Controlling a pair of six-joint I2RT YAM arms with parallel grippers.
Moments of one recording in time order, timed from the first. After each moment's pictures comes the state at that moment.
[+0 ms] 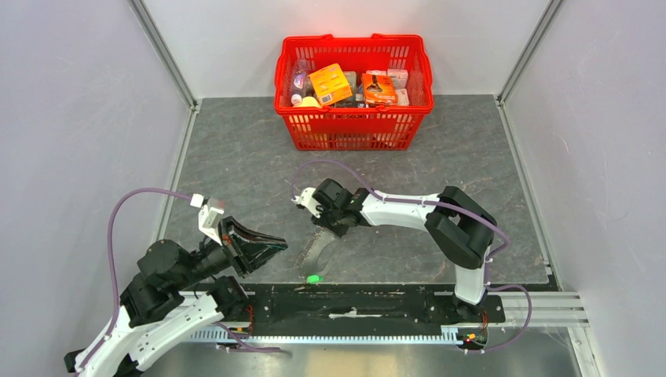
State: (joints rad) left arm -0.90 0.18 0.74 -0.50 0.18 -0.56; right arm 0.98 1.89 1.21 -0.38 -0.02 -0.15
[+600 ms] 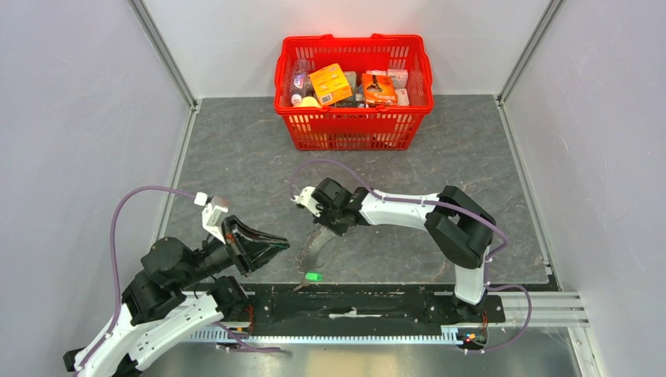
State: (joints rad) left arm -0.90 0.21 0.74 -0.50 0.19 -0.56; right arm 0.98 1.90 1.23 -0.38 0.03 -0.18
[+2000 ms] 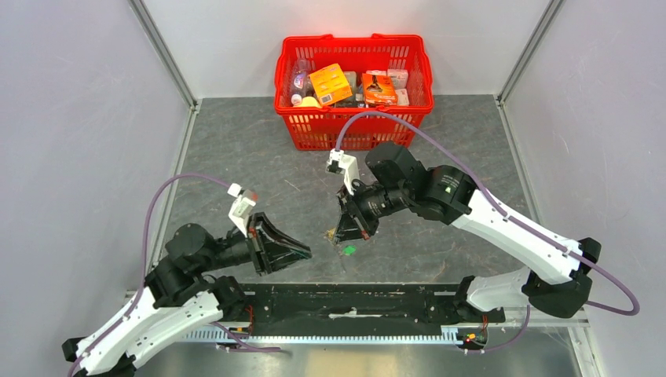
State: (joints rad) left arm -0.90 0.33 0.68 -0.27 0.43 -0.69; right arm 1.01 1.32 1.51 -0.87 -0.51 0.32
